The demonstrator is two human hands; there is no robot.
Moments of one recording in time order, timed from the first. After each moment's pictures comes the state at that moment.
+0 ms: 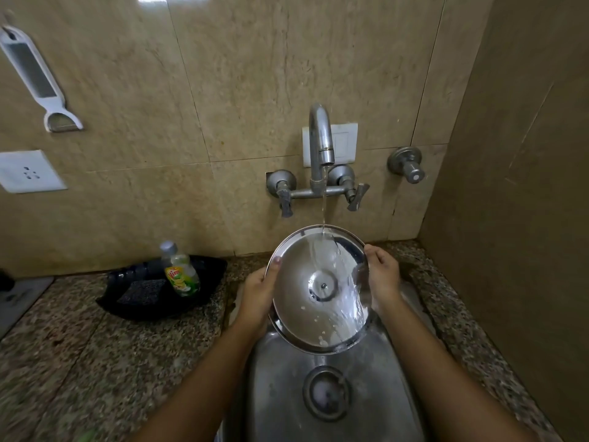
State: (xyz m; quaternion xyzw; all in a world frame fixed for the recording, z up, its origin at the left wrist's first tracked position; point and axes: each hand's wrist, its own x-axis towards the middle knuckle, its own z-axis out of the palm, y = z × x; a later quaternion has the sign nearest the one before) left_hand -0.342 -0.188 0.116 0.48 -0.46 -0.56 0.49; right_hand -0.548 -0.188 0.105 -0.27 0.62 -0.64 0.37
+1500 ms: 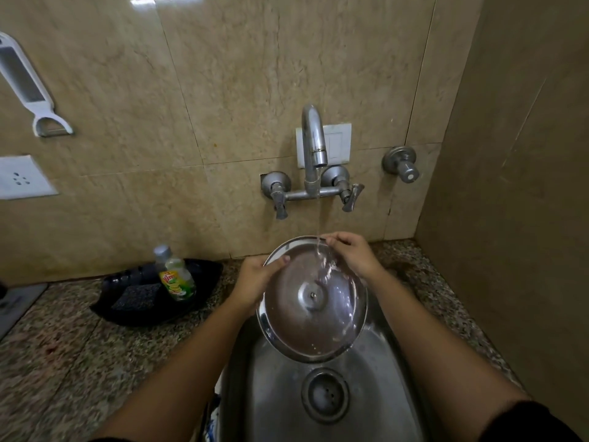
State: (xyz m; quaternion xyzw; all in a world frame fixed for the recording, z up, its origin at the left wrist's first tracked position) left_hand -0.338 -0.221 0.130 0.48 -0.54 -0.55 0.42; right_hand -0.546 -0.224 0.128 -0.48 0.57 -0.52 0.43
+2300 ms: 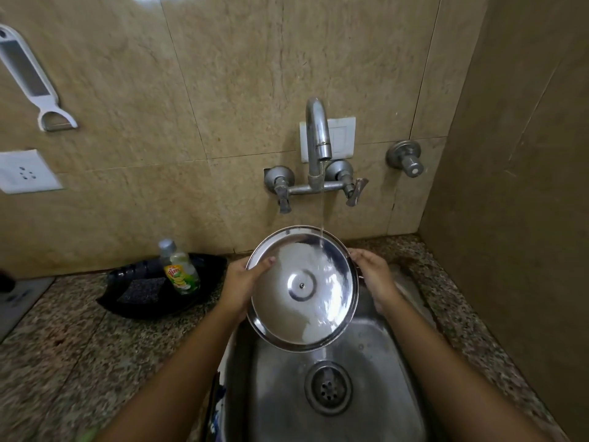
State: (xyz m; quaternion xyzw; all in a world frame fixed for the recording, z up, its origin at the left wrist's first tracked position) left_hand -0.313 -0.209 0.123 0.49 -0.49 -0.54 0.48; right_hand -0.552 -0.183 0.095 -0.36 0.59 -0.58 0.44
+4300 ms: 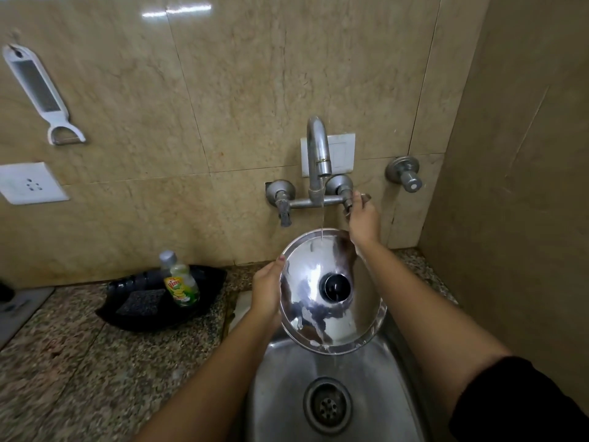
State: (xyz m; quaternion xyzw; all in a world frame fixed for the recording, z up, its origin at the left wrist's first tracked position) left_hand -0.367 -0.206 0.132 0.50 -0.36 -0.60 0.51; right_hand -0.553 -0.282 0.167 -0.39 0.63 -0.63 0.25
